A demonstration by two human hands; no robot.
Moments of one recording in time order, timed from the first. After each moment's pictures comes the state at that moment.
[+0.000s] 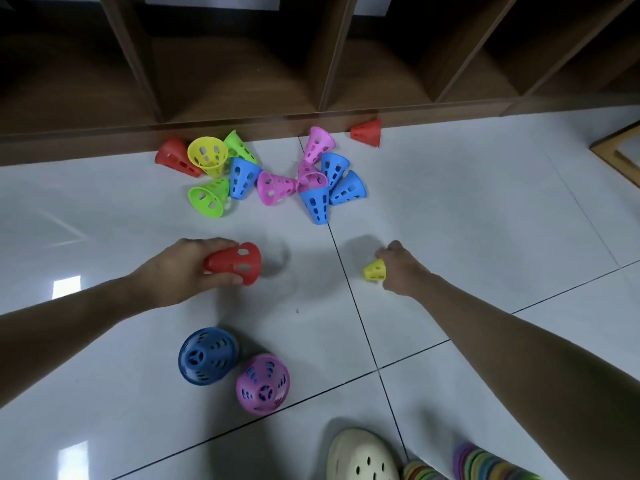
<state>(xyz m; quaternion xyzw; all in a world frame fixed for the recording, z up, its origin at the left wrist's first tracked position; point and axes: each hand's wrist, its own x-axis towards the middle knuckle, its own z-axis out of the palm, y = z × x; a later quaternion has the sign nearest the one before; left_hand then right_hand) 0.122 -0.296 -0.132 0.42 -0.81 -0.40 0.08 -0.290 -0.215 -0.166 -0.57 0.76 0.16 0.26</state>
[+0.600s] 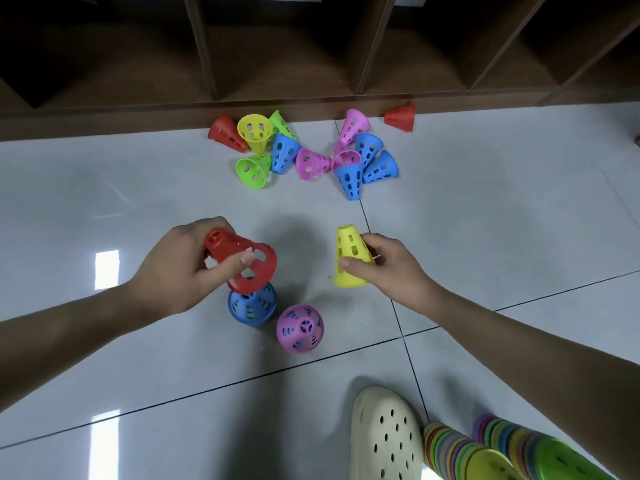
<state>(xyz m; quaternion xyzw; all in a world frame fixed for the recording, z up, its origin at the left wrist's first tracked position) 0.166 -0.197 -0.055 0.48 -0.77 -0.35 0.23 -0.152 -0.145 -0.068 -0.54 0.65 -0.25 0.47</state>
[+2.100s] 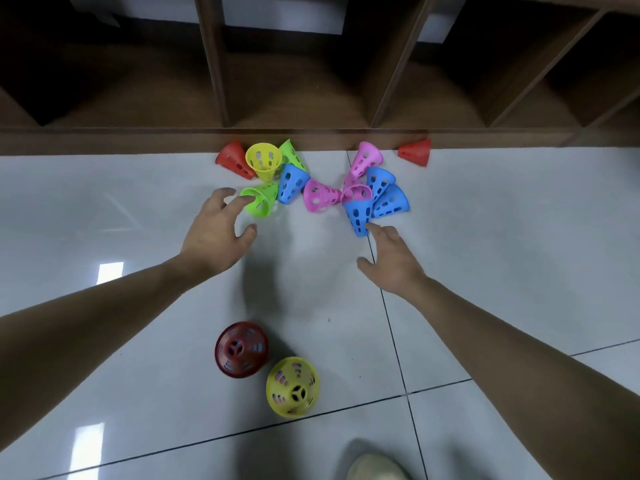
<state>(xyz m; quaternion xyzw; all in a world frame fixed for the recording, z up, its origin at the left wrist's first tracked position) 0.129 -0.313 -0.147 0.60 -0.75 -0.22 0.19 -0.191 -0.256 -0.134 -0.61 0.74 -0.03 0.27</state>
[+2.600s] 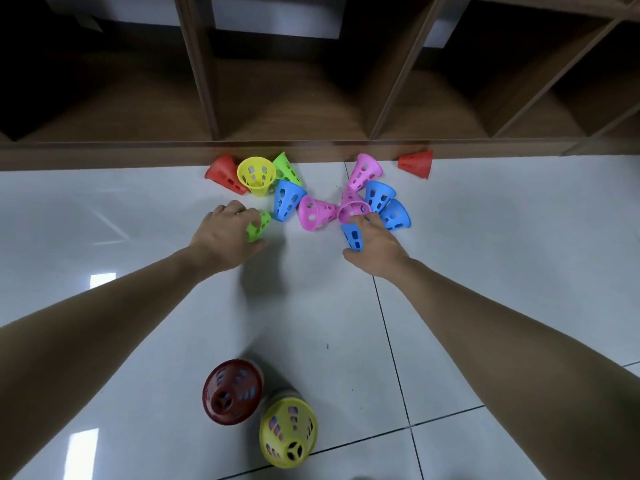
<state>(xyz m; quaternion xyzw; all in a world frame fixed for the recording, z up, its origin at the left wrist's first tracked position) 0.107 -0.377 -0.164 0.57 -0.80 -0.18 0.01 -0.190 -0.333 -0.148 -0.65 0.71 0.01 0.27</state>
